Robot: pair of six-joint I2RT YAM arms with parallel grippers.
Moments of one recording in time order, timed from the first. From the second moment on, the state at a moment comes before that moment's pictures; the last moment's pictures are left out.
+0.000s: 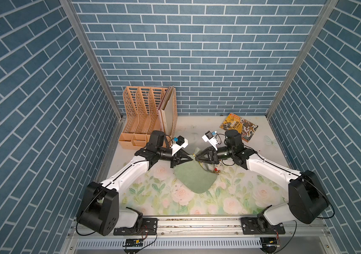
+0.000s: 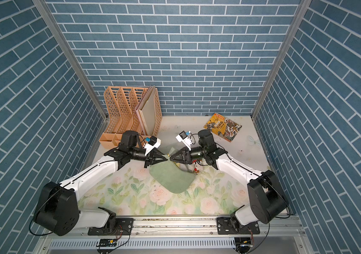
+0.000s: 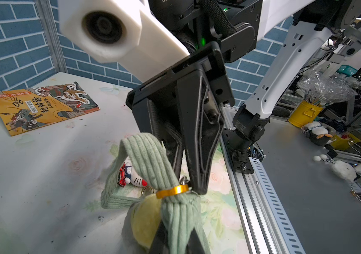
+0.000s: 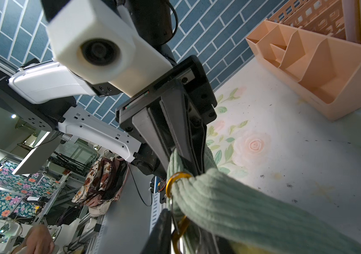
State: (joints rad) left arm -0.38 1.37 0.90 -0.19 1.13 0.40; right arm 0.60 1.47 0.94 0.07 -1.11 0.31
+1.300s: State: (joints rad) left arm -0.44 1.33 0.93 -0.24 0.92 0.41; right arm 0.61 1.46 0.96 0.02 -0.90 0.47
